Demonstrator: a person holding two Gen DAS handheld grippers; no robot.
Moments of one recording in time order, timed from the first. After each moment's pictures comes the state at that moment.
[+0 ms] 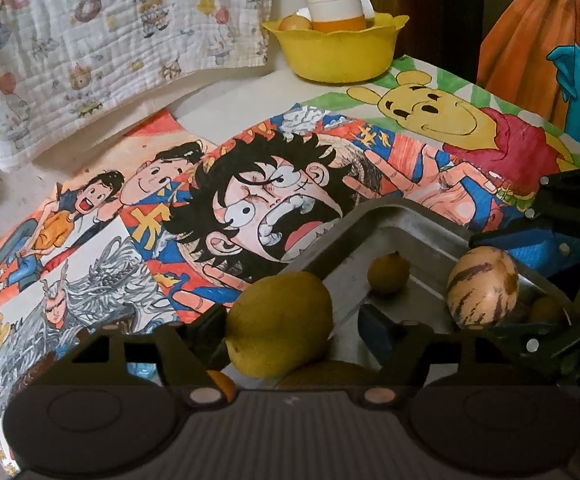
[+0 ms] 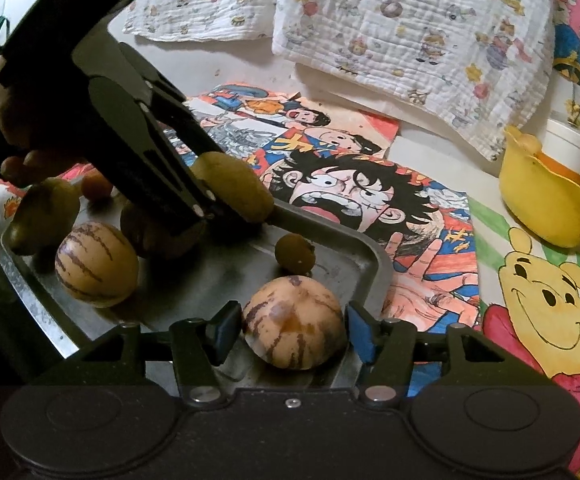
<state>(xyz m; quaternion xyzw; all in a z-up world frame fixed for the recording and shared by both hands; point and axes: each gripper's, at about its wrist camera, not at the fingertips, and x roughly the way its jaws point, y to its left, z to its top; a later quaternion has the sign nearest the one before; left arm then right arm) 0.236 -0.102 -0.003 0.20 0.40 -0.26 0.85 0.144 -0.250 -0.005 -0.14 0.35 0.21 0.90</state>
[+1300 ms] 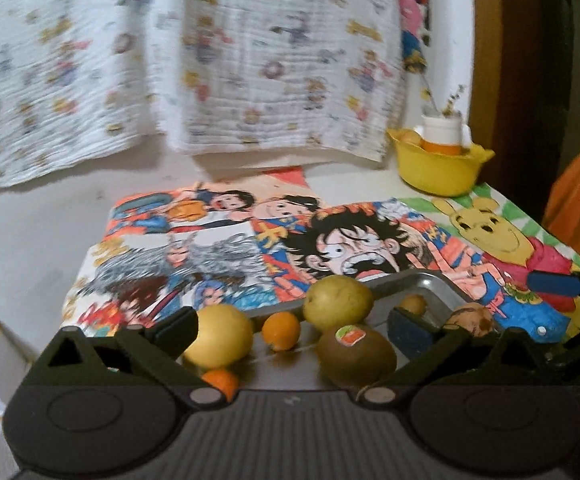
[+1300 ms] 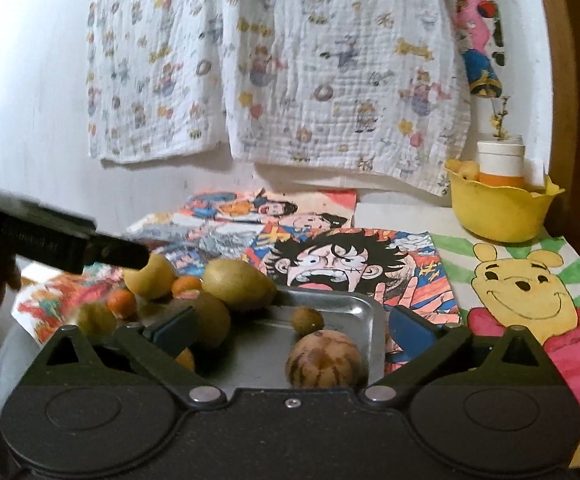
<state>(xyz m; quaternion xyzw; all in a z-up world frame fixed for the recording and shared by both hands) 0.124 -0.029 0.044 0.03 0.29 -0.10 0.95 0.087 -0.253 0.031 0.01 0.24 0.15 0.96</state>
